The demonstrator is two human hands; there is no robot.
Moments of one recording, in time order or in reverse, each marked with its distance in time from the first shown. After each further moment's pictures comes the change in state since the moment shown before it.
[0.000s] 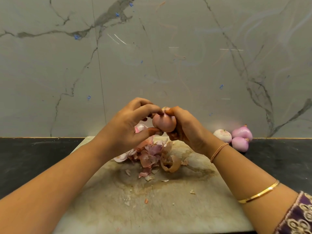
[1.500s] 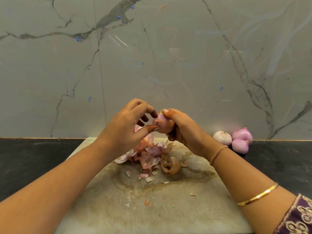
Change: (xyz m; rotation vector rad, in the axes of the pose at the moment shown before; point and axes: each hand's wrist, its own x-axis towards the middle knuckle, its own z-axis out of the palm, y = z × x) left_hand 0.000 0.005 0.002 0.009 0.060 -0.088; right_hand 0.005 0.007 0.002 -0.063 0.041 -0.024
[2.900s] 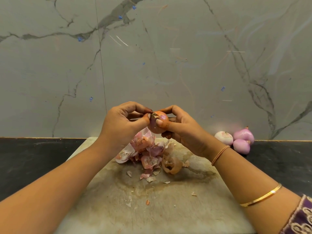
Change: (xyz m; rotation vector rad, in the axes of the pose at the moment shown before) left_hand 0.003 0.009 0.002 -0.475 0.258 -0.348; right_hand -0.004 -0.003 -0.002 0.091 -0.085 -0.028
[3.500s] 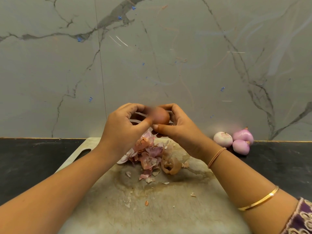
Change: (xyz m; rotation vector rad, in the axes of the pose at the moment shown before) left_hand -0.006 0.003 0.006 0.302 0.055 0.088; right_hand 0.000 0.002 0.007 0.033 0.037 -0.064
